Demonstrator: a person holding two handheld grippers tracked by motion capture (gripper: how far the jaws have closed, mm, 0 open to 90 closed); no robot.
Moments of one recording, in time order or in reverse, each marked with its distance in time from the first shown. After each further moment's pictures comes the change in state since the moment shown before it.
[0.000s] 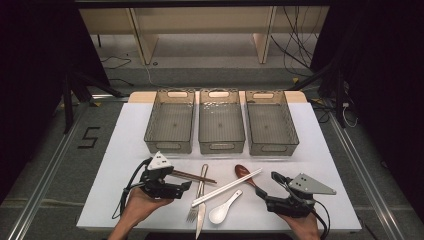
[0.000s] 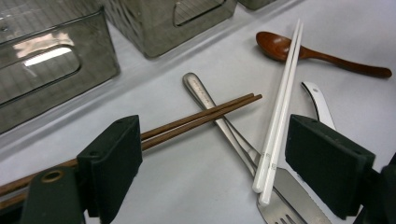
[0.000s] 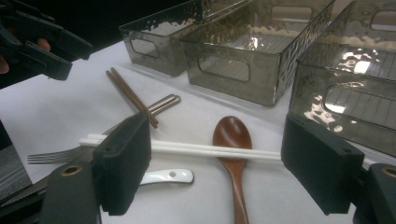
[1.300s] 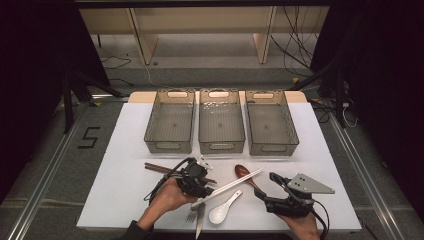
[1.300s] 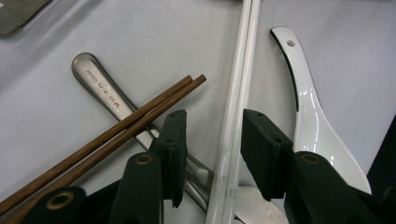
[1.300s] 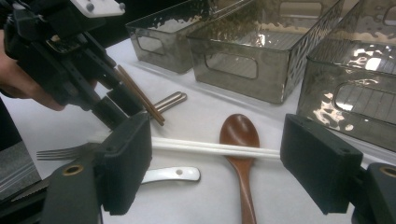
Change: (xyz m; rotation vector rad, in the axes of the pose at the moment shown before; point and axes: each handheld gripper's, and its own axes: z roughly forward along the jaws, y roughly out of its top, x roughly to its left) left arm -0.036 0.027 0.080 0.333 -0.142 0.148; right arm 0.001 0.000 0.002 0.009 0.028 0.005
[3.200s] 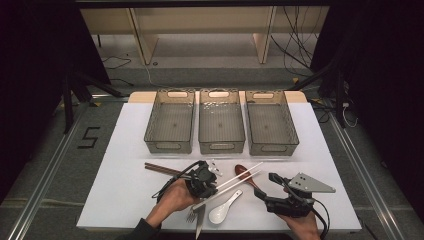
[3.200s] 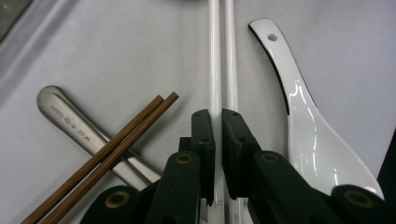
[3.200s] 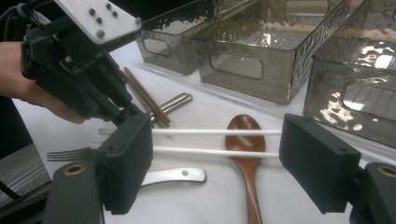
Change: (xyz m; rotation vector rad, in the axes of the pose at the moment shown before) left arm -0.016 0.009 0.010 0.026 0.010 0.158; right arm -0.002 0.000 0.000 -0.002 0.026 0.020
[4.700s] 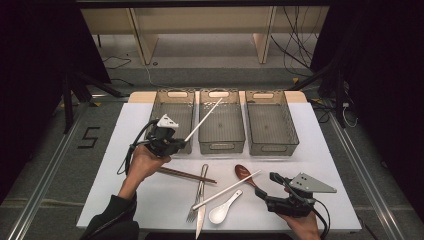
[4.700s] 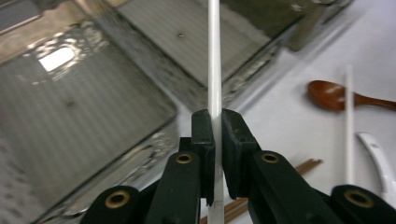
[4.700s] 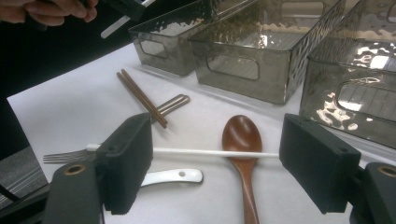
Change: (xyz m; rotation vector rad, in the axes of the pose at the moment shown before) left arm 0.103 -0.011 -0.100 -0.289 0.227 -0.255; right arm -0.001 -0.001 -0.001 -0.005 -0.010 0.004
